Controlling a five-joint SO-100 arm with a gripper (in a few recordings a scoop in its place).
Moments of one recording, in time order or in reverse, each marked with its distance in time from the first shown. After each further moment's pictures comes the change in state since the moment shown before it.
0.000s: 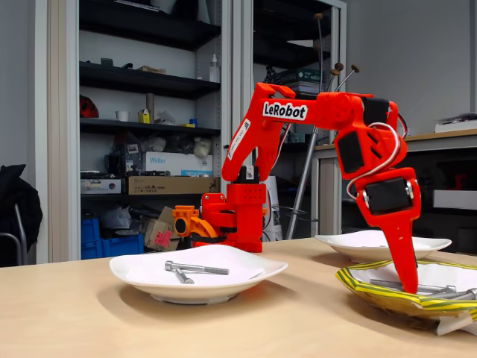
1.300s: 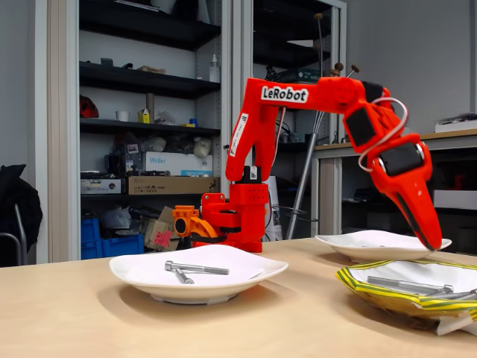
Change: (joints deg) arm -7.9 17.0 16.6 -7.1 0.5
